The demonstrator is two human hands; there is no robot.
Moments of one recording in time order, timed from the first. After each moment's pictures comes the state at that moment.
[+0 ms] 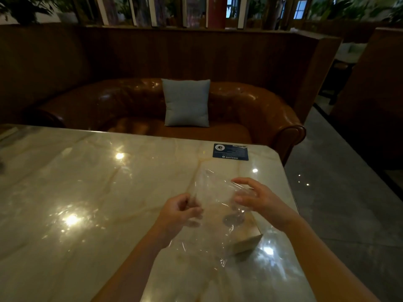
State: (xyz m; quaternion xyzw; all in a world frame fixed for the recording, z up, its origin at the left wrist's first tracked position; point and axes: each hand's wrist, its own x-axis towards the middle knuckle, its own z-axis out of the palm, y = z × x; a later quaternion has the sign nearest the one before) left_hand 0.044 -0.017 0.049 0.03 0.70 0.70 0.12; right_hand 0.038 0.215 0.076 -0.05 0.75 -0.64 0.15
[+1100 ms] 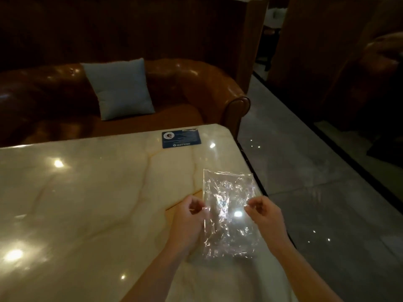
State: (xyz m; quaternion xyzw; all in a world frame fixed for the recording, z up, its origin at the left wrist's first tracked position) left_hand 0.026 0.095 0.004 0.03 0.75 0.64 0.17; right_hand 0.094 0.275 -0.013 0.23 0.77 -0.58 -0.15
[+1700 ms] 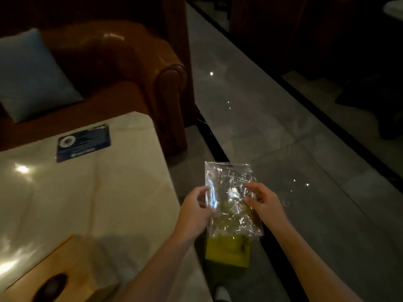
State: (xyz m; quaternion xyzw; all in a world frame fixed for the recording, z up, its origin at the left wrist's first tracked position) left_hand 0.016 0.376 -0.059 0.08 0.78 0.52 0.34; right_hand 0.110 0.544 -0.093 0.32 0.75 -0.58 -0.06
